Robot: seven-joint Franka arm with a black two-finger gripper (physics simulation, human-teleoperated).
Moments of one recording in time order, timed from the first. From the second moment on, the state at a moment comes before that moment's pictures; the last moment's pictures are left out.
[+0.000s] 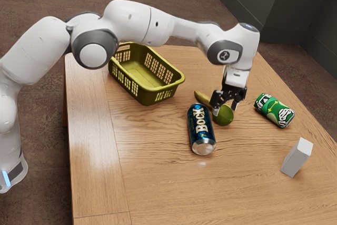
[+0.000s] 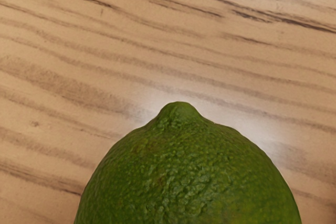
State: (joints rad) arm 0.08 0.64 -0.14 -1.14 -0.02 1.83 1.25
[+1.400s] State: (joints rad) arm 0.21 -0.08 0.13 -1.78 -0.03 1.82 1.19
